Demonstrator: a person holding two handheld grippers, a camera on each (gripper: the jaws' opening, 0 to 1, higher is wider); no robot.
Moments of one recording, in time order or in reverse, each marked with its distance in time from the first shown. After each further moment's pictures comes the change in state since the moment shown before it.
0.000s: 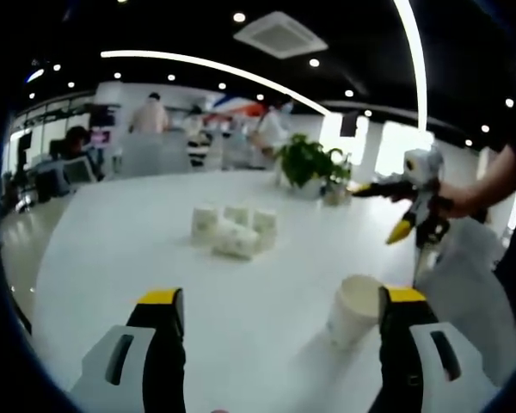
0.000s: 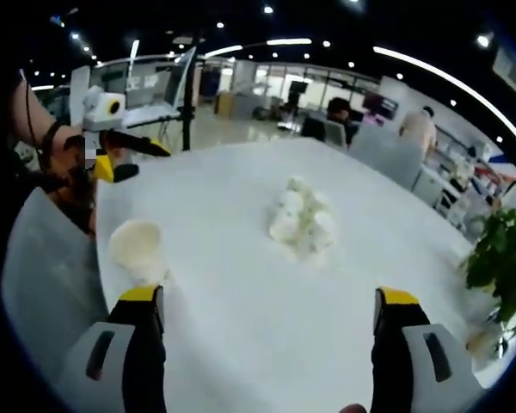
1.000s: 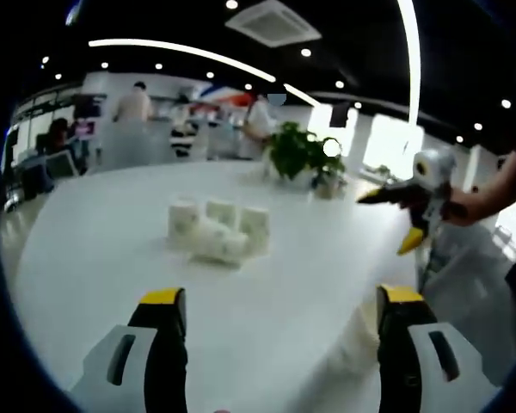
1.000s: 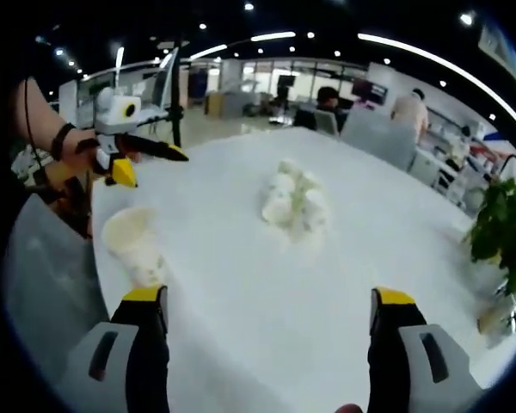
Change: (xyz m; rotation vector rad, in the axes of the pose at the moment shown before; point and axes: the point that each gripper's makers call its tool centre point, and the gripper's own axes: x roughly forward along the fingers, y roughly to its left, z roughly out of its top) left arm 0.069 0.007 0.005 -0.009 0.048 -0.074; right arm 0.000 -0.009 -0.031 0.081 0.026 -0.003
